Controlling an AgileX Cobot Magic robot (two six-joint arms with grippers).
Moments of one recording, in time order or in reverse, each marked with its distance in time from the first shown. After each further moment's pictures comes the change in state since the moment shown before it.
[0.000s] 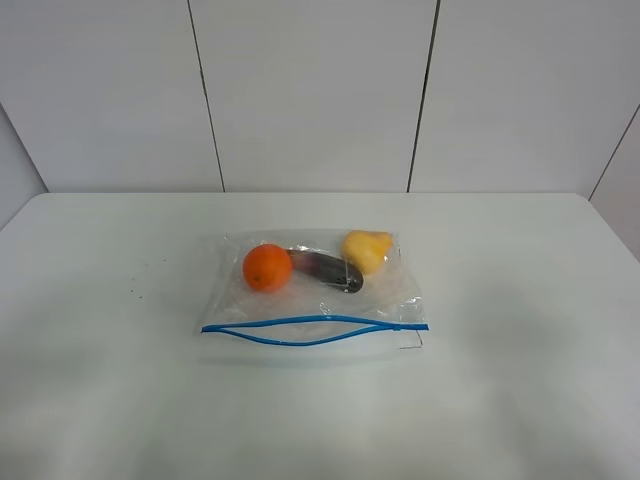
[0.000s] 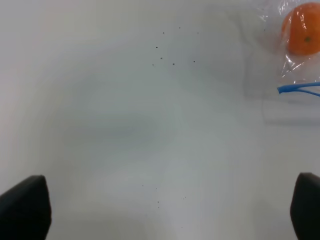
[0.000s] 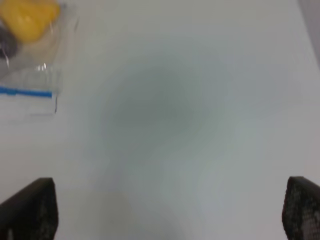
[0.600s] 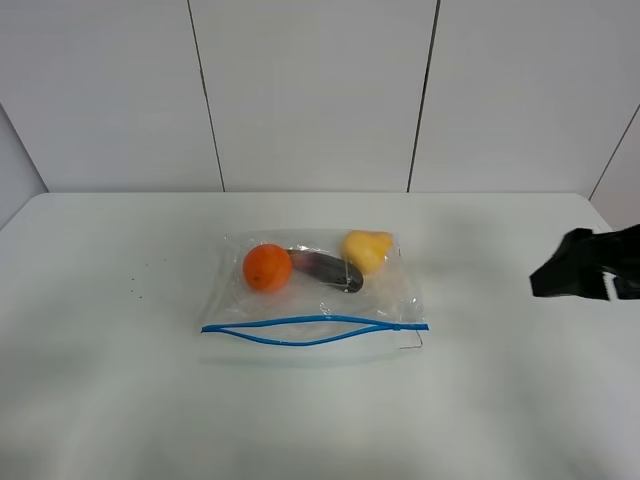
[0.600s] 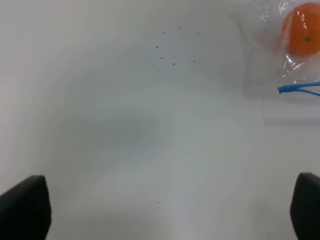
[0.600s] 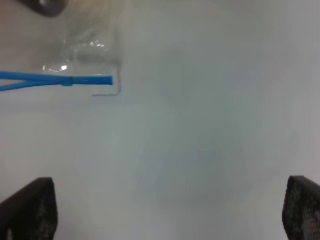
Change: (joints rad) left arm 0.000 0.000 0.000 0.000 0.000 0.000; right arm 0.000 0.868 -0.217 0.295 -0.191 -0.142
